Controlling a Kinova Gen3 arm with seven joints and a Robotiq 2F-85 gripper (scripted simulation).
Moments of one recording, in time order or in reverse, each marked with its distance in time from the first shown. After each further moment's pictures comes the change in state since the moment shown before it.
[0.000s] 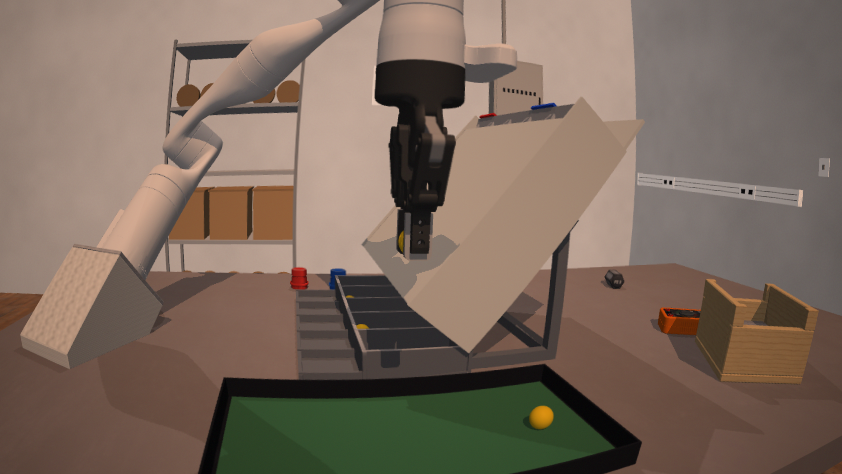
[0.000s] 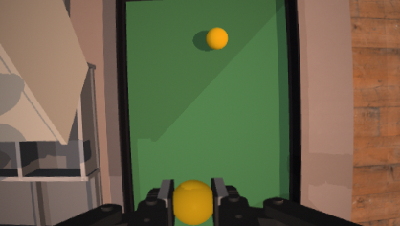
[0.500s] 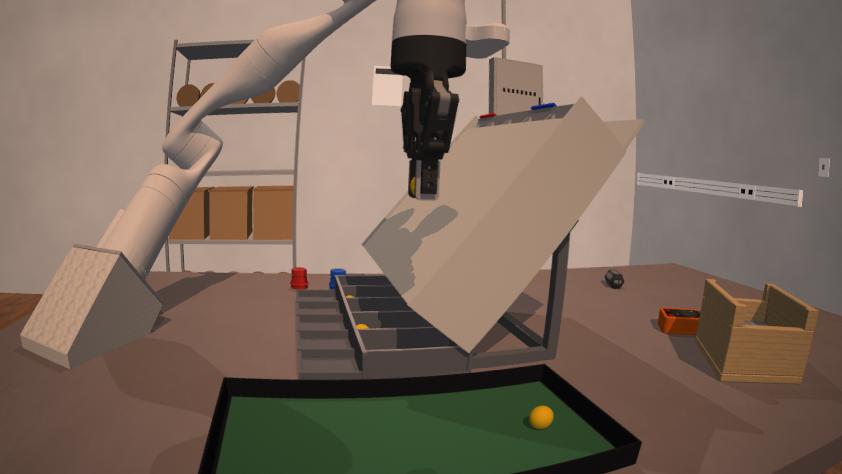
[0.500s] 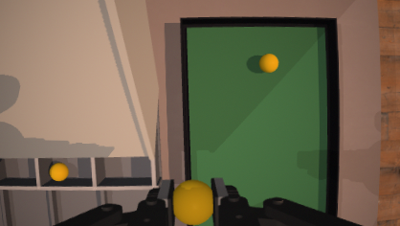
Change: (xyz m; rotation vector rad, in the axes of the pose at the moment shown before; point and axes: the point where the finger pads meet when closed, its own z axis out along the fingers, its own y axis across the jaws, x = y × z) arm 0.024 -0.071 -0.042 0.003 0.000 -0.003
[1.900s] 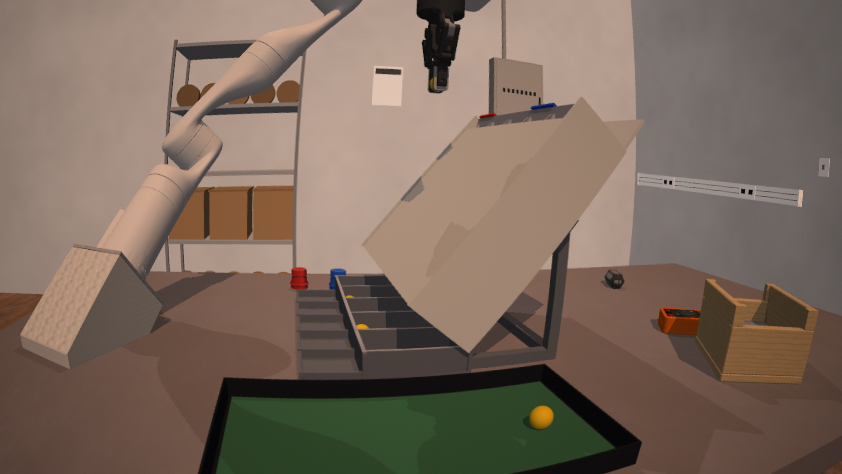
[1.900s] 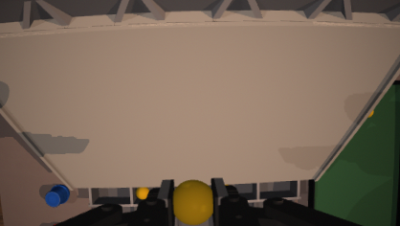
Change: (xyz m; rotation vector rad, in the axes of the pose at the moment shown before) arm 0.076 -0.237 -0.143 0.002 0.001 0.002
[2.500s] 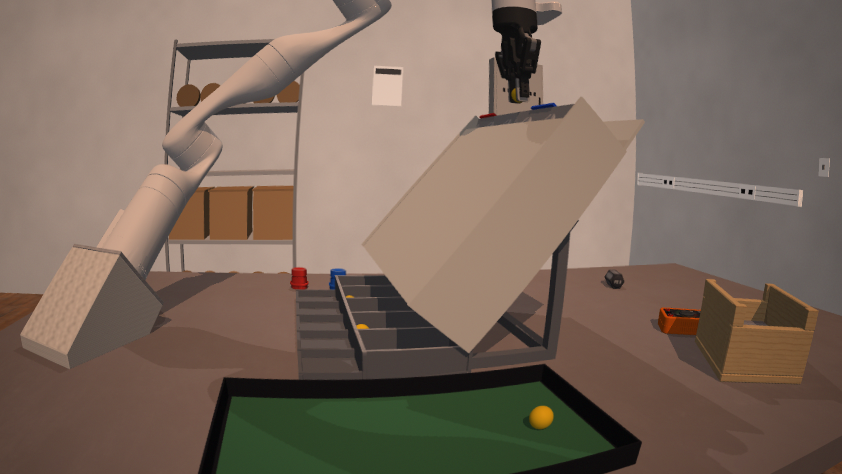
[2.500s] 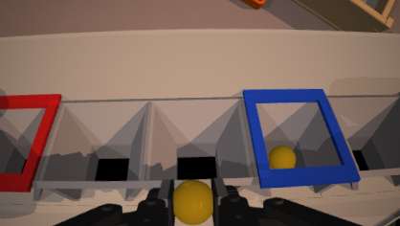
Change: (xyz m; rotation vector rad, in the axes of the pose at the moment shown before) arm 0.135 -0.005 0.002 -0.016 0.040 -0.011
